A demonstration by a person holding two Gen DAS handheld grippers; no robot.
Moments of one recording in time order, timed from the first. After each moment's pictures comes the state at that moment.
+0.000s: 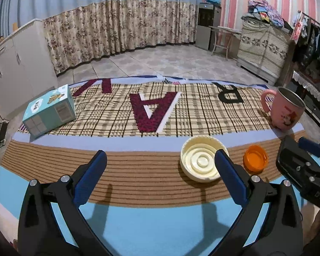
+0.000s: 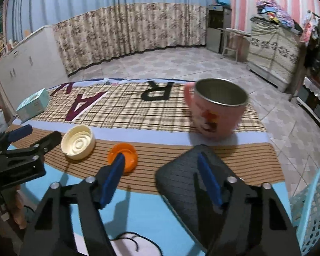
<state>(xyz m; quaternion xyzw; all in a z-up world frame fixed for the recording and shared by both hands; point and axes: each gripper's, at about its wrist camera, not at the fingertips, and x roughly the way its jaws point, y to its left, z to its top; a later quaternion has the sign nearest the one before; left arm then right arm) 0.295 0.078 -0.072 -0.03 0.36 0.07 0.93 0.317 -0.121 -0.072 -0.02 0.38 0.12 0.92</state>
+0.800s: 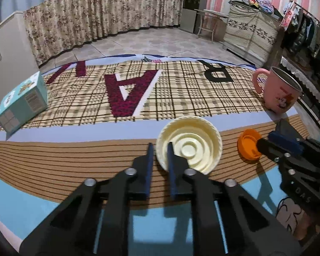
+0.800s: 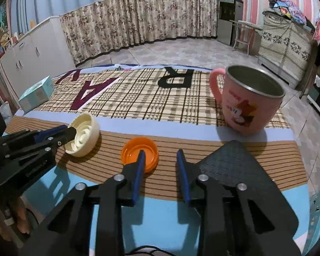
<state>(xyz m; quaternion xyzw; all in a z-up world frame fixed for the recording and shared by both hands) 0.314 0.067 -0.097 -0.03 0.42 0.00 0.91 0.328 -0.095 -0.100 -0.02 0.41 0.15 0.90</state>
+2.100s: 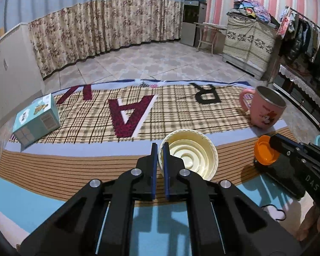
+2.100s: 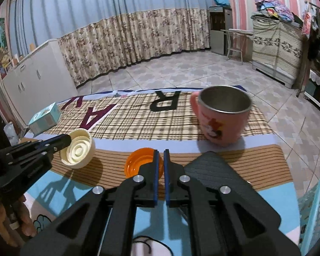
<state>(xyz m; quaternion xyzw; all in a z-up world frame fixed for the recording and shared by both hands) 0.295 0.051 -0.053 -0.02 0.37 0.01 0.93 0.307 -0.143 -0.061 0.03 0.35 0.13 0.93</state>
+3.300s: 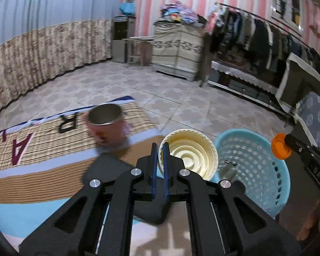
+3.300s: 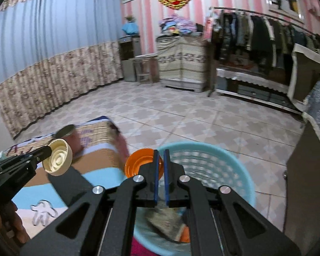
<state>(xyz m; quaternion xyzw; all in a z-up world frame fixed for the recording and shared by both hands) 0.241 -0.183 -0.011 0.02 0.31 -0.21 0.93 0.162 -0.383 0.001 0.08 0.26 -0.16 0.95</state>
